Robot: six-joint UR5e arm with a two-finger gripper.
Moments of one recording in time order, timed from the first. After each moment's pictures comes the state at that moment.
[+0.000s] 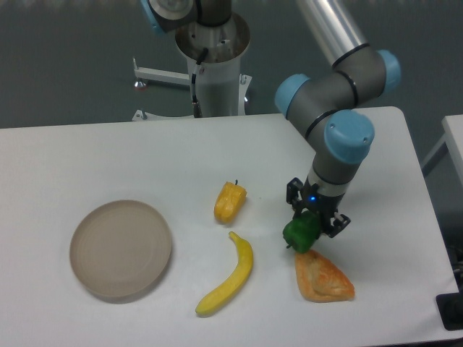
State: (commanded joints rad) arm 2.39 -2.12 -1.28 -1.17 1.45 1.31
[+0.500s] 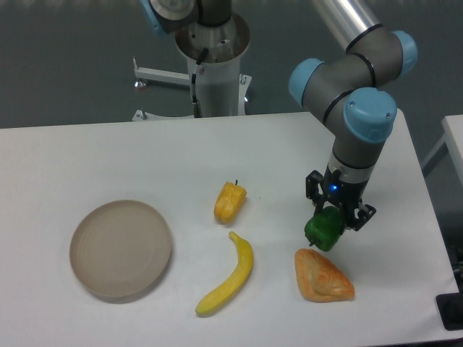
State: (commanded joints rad) arm 2.40 -2.11 -1.27 -1.17 1.48 1.31
